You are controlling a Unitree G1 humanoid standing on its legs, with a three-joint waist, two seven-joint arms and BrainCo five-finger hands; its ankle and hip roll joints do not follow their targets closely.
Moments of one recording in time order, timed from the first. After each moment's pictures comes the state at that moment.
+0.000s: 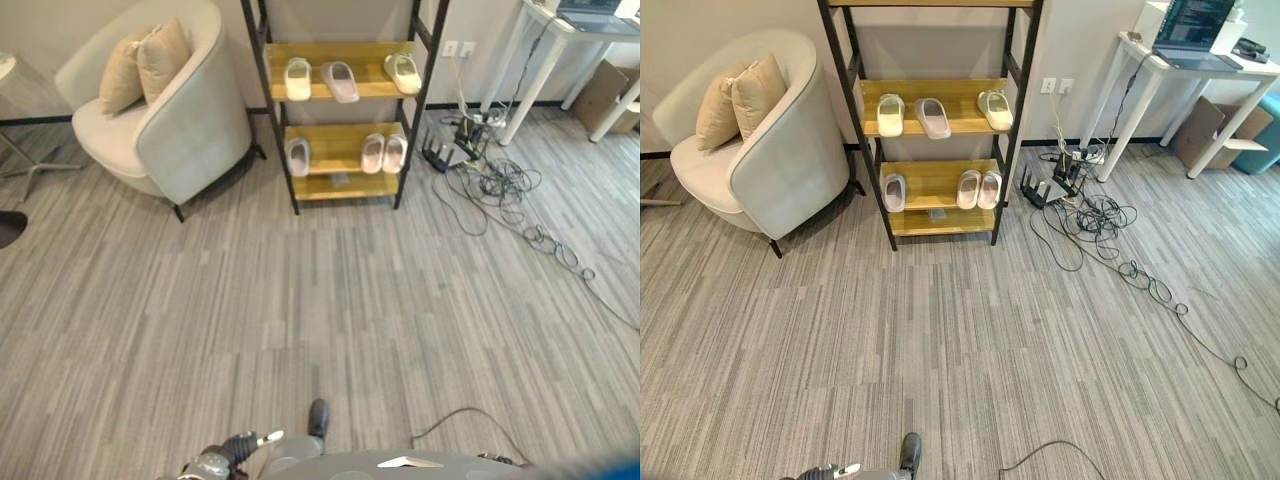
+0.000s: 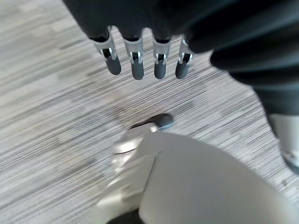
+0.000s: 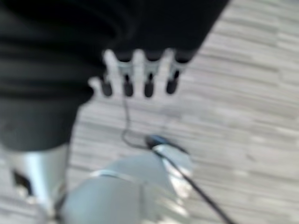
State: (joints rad) left arm -0.09 0.26 -0.30 1.40 -0.02 -0.12 -0.10; right arm -0.04 -0.28 0.29 1.35 0.04 -0.04 0.12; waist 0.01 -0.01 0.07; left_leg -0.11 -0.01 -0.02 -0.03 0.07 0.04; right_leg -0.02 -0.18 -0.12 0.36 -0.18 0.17
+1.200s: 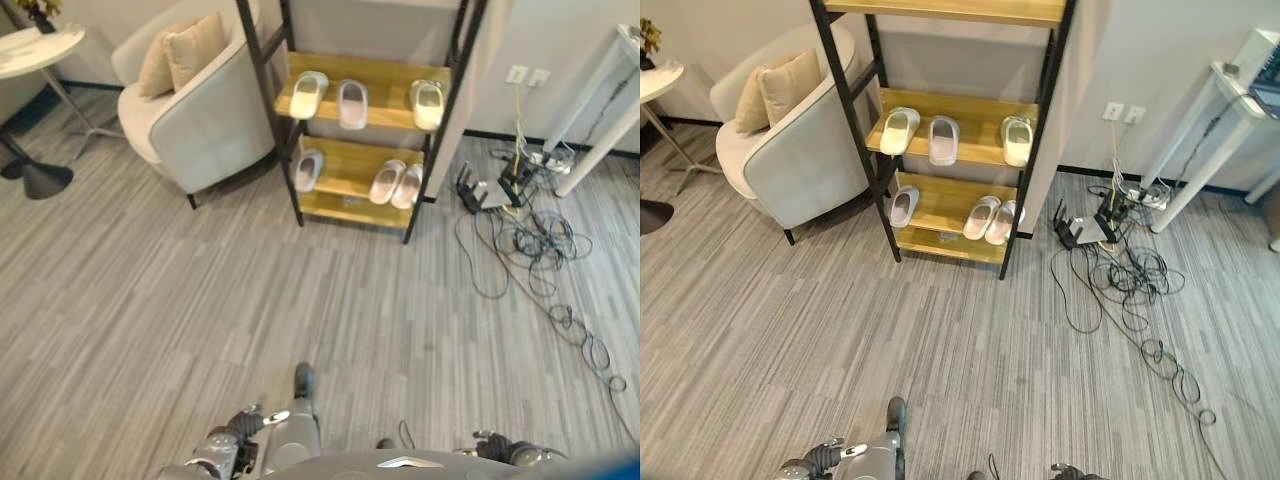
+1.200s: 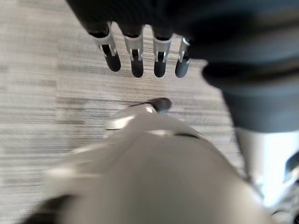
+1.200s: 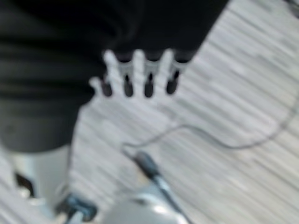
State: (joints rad) left arm -0.07 0.24 -0.17 1.40 -0.14 -0.13 -0.07; right arm -0.07 -0.29 0.34 1.36 0.01 -0.05 0.10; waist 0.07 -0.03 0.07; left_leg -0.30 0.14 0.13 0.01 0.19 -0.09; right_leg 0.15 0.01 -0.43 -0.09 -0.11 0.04
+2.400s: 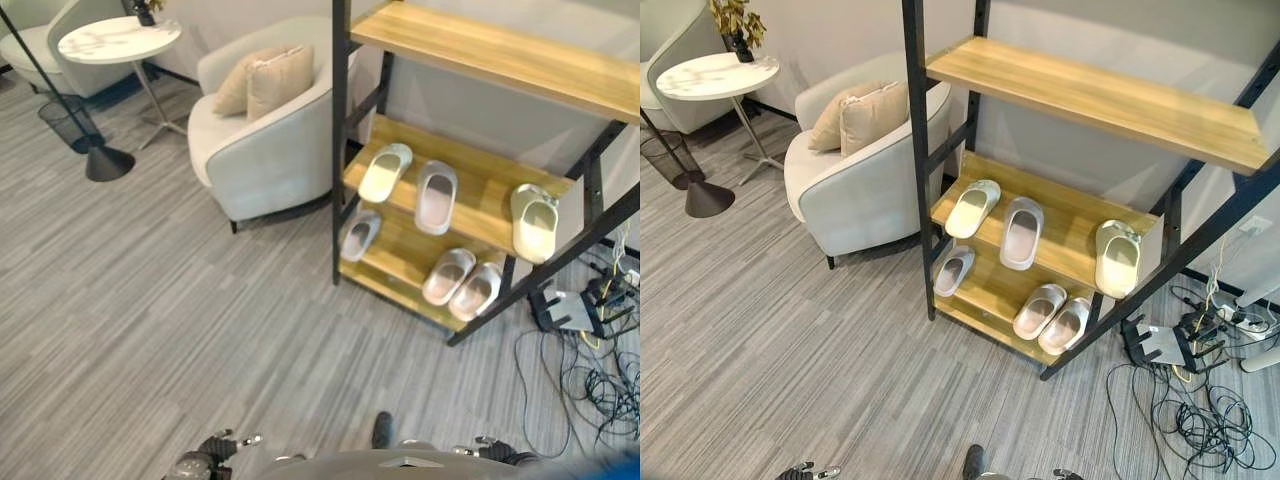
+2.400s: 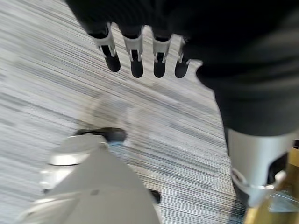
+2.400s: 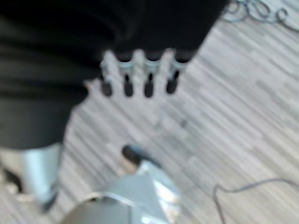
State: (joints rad) left arm -0.06 0.31 -0.14 1.41 -0.16 -0.14 -0.07; right arm -0.02 -0.29 0.25 1.33 0.07 -0.06 0.12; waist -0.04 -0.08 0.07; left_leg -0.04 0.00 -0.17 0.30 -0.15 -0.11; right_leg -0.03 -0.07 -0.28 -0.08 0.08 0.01
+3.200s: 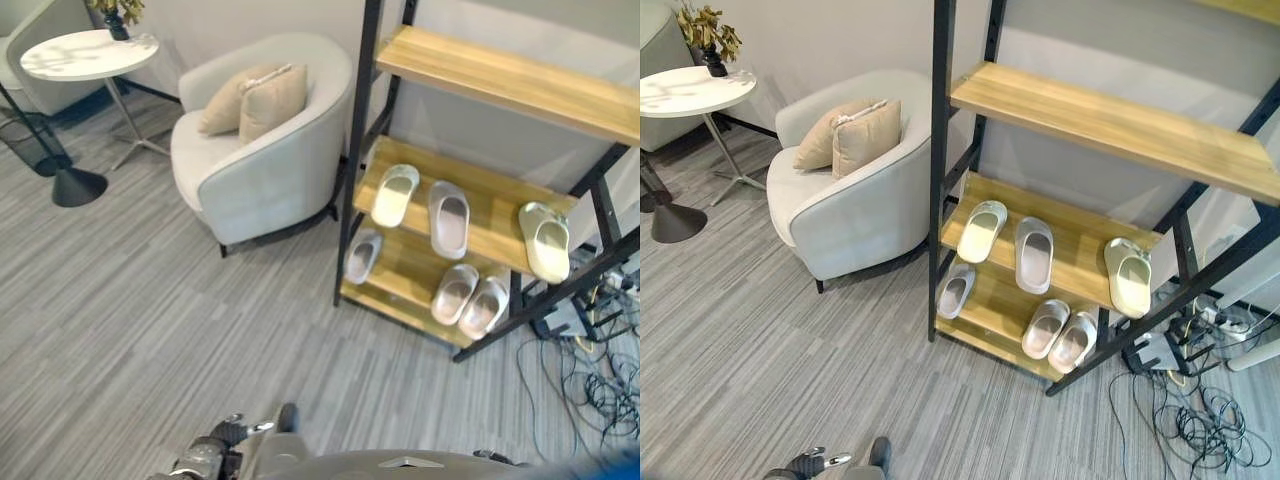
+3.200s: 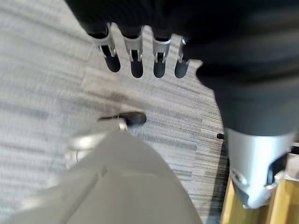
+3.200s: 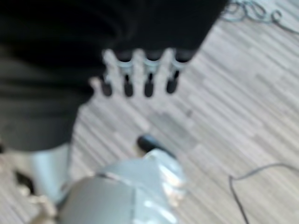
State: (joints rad) left arm -0.08 0.30 -0.19 1.40 -0.13 -0.14 -0.05; right arm 0.00 -0.26 0.31 1.36 0.01 -0.06 0.10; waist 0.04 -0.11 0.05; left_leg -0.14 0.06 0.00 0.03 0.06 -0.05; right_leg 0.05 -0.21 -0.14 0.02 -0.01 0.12
